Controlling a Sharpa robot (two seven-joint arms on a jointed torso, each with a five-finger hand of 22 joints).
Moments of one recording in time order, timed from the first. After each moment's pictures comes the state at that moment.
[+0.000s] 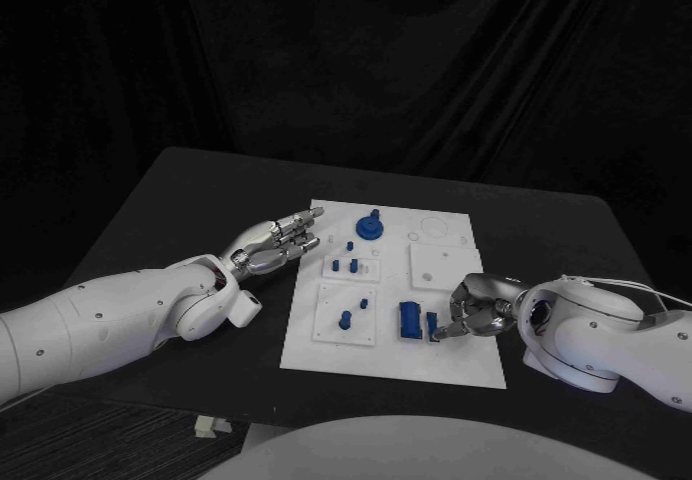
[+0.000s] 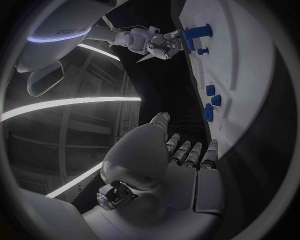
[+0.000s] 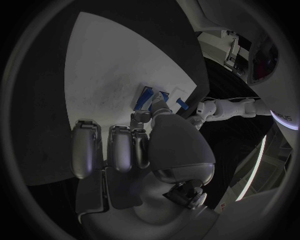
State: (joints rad) left arm 1.07 -0.83 -0.22 1.34 -0.46 -0.06 0.62; left_hand 1.47 0.24 -0.08 0.18 0.52 0.19 0.03 0.04 0.03 0.04 0.14 0.01 0.01 0.00 0.18 0.00 0.00 0.17 0.03 0.29 0.02 0.05; right arm 1.13 -1.06 -0.25 1.87 -1.28 -0.20 -0.46; right_hand 1.24 -0.01 -0.08 0.09 0.05 1.02 -0.03 0.96 1.27 1.47 -0.09 1.57 1.31 1.47 -0.14 1.49 1.31 0.04 1.47 -0.03 1.42 1.31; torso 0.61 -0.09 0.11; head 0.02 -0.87
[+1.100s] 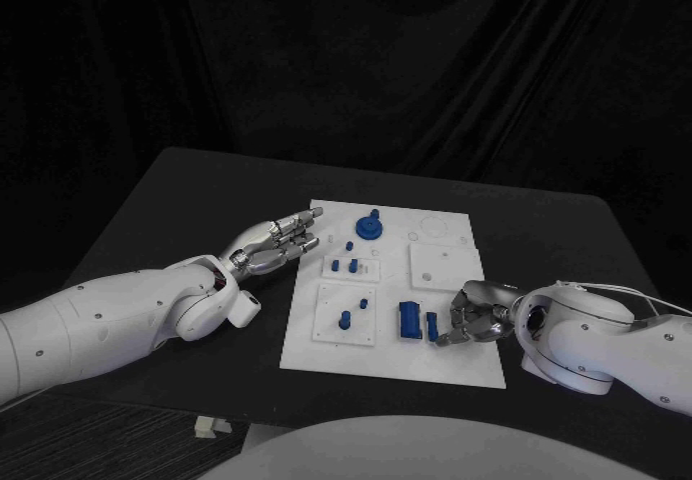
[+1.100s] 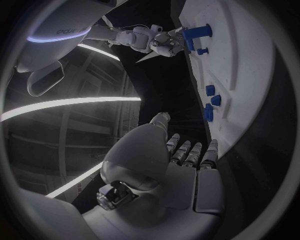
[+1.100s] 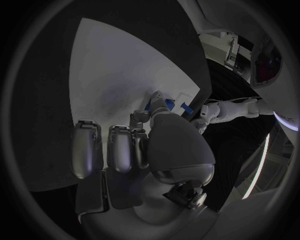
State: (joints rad) left arm 1.07 -0.83 -0.22 1.34 -0.46 -0.06 0.62; left_hand 1.47 0.24 -0.08 0.18 0.52 0.19 0.03 0.04 0.03 0.04 0.14 0.01 0.01 0.00 0.18 0.00 0.00 0.17 0.03 0.29 0.02 0.05; right arm 1.11 -1.04 -0.25 1.83 -1.27 -0.19 -0.47; right_hand 1.27 0.00 -0.06 0.10 0.05 1.02 -0.03 0.96 1.27 1.47 -0.09 1.57 1.31 1.47 -0.14 1.49 1.31 0.04 1.47 -0.03 1.42 1.31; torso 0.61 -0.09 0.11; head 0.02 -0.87
